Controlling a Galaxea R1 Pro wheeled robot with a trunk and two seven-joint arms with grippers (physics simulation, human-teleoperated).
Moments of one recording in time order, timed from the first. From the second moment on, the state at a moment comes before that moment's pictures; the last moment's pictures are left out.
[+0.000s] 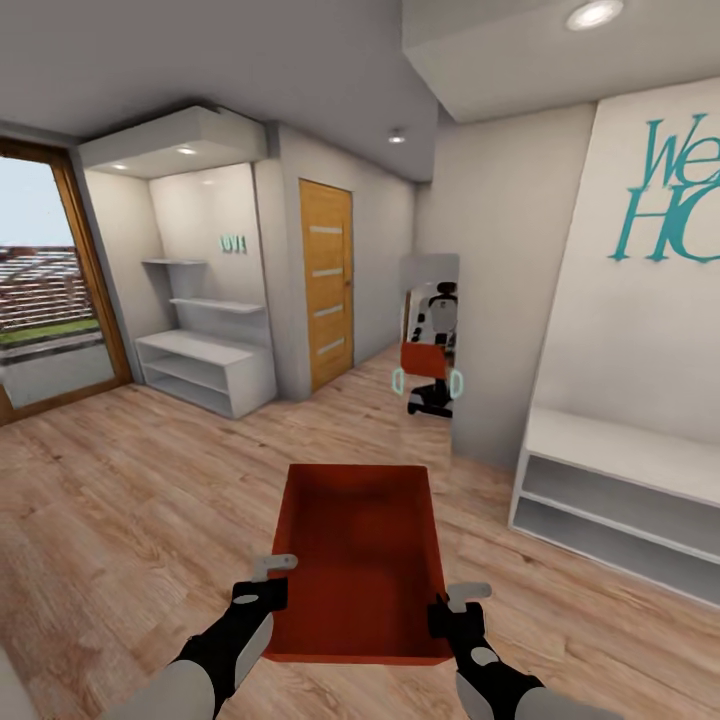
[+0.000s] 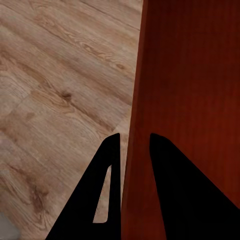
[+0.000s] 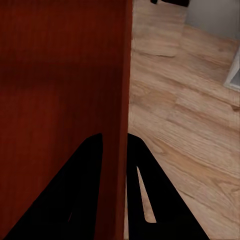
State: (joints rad) left arm -0.61 -0.11 -0.08 -0.35 0.09 0.10 0.26; right arm -0.62 0.09 0.55 -0.08 -0.46 -0.36 -0.14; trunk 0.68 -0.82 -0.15
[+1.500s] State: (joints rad) left arm -0.61 -0.11 -0.08 -0.35 0.09 0.10 0.26; right arm -0.62 0.09 0.55 -0.08 -0.45 -0.36 -0.15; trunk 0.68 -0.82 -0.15
